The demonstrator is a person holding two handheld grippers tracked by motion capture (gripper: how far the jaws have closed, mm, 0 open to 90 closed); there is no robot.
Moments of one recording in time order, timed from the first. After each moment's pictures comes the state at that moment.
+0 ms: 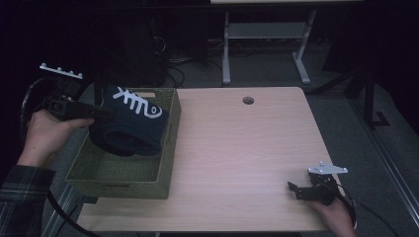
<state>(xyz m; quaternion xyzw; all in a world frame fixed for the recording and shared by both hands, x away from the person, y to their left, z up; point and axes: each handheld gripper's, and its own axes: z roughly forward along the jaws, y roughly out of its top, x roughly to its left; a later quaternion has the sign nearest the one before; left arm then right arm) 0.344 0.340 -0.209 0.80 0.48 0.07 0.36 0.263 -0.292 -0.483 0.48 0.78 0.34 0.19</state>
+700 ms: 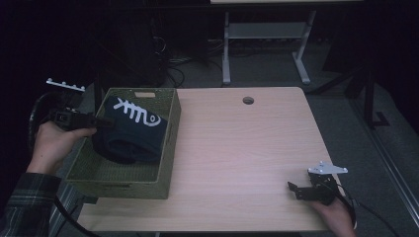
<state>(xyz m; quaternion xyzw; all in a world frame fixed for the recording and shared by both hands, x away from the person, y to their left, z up) 0.348 0.355 -0.247 0.79 0.50 0.05 0.36 0.263 -0.292 -0.483 0.48 0.79 0.34 0.19</state>
